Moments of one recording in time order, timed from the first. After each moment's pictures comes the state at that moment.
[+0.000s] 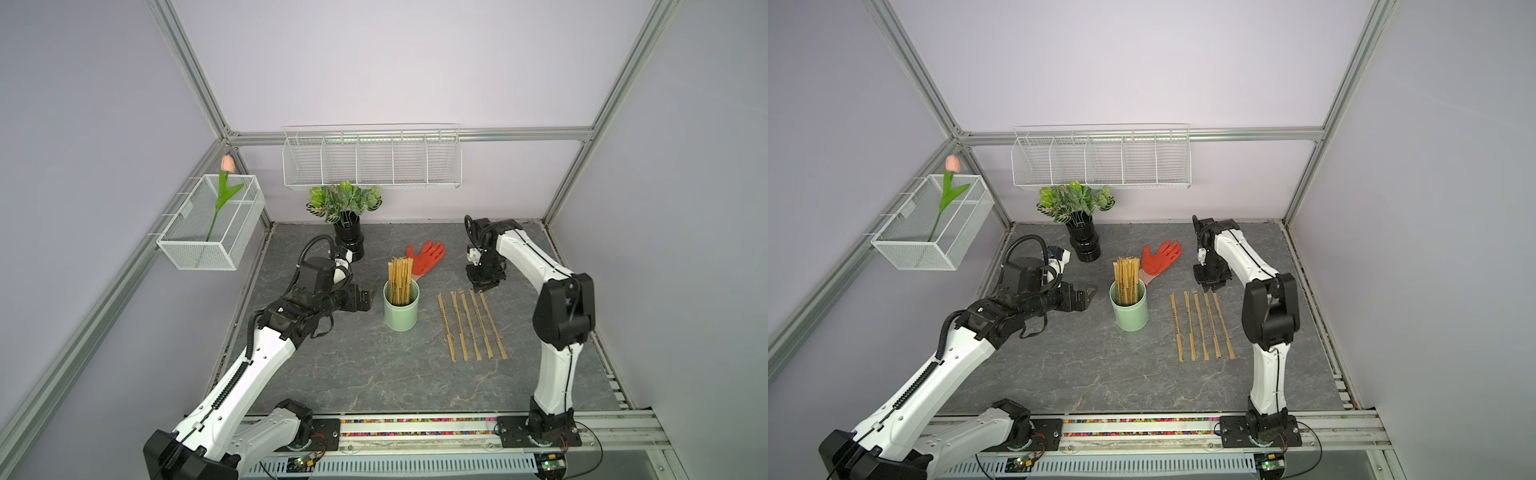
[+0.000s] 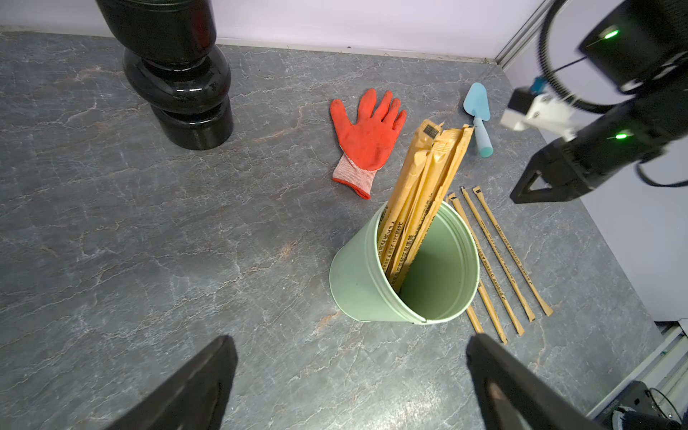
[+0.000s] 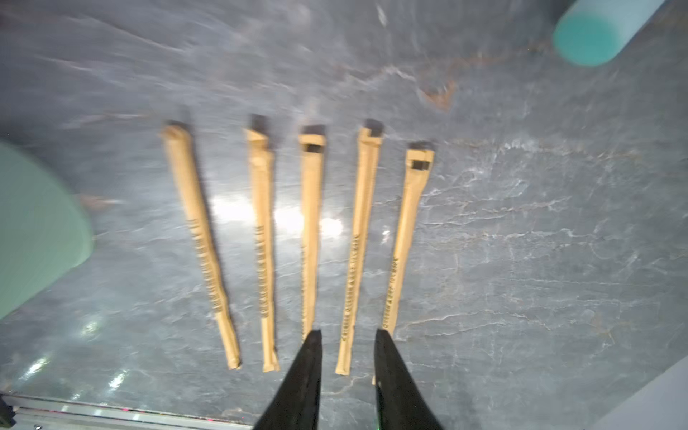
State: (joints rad) left arm -0.48 1.04 1.01 -0.60 0.13 -0.29; right arm 0.32 1.94 1.76 -1.32 -0.04 0.10
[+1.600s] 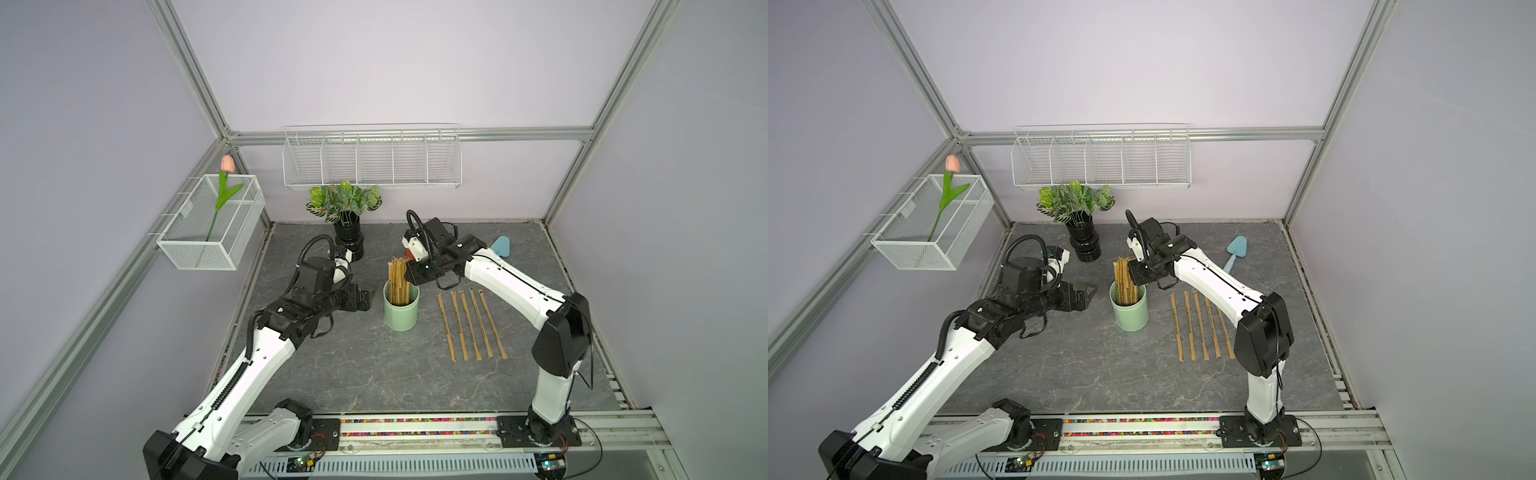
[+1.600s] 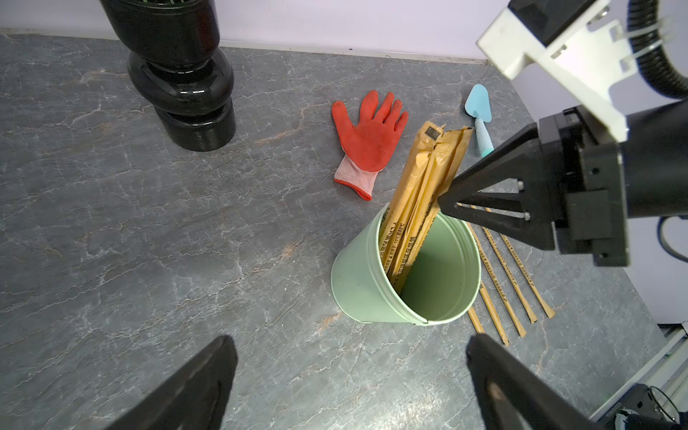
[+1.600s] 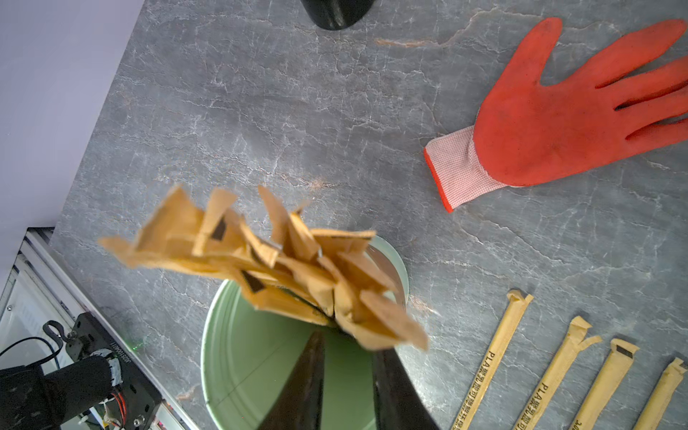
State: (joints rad) left arm -0.48 1.04 1.01 -0.60 0.13 -0.29; right arm 0.70 1.89 1.76 -0.88 -0.17 0.27
